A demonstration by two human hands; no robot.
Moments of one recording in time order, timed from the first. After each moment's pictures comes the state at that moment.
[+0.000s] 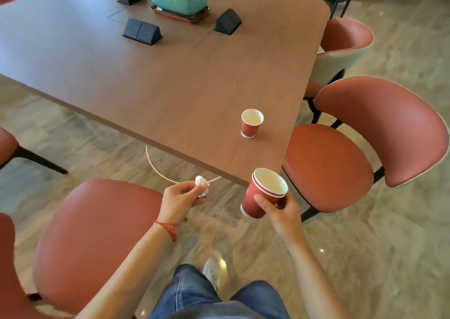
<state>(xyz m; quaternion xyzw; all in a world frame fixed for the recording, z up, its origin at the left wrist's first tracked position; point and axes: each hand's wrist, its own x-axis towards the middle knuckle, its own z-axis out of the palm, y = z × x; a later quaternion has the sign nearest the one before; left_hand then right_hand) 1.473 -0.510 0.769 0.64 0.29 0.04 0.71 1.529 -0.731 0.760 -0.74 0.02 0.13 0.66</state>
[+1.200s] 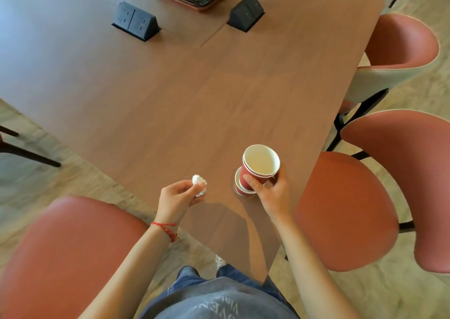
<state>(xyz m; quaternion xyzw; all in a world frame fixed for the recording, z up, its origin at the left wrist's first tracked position) 1.697 -0.476 0.768 0.57 0.40 0.08 0.71 1.810 -0.649 0.749 -0.75 -0.05 0.12 0.65</state>
